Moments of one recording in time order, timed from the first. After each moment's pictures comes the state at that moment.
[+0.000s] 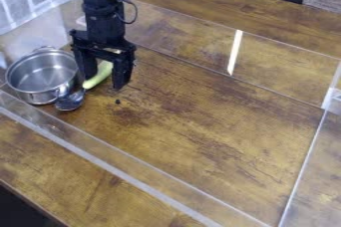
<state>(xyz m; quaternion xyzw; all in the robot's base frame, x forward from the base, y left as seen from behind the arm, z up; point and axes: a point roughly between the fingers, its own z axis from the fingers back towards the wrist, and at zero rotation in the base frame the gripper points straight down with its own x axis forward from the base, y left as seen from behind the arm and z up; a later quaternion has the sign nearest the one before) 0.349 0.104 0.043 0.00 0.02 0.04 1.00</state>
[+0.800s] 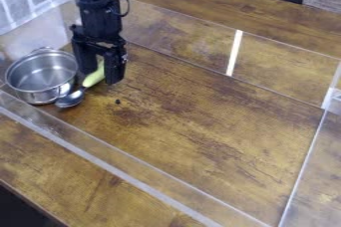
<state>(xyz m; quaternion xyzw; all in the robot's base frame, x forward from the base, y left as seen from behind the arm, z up) 0.355 0.123 0.036 -0.02 0.01 -0.05 1.00</state>
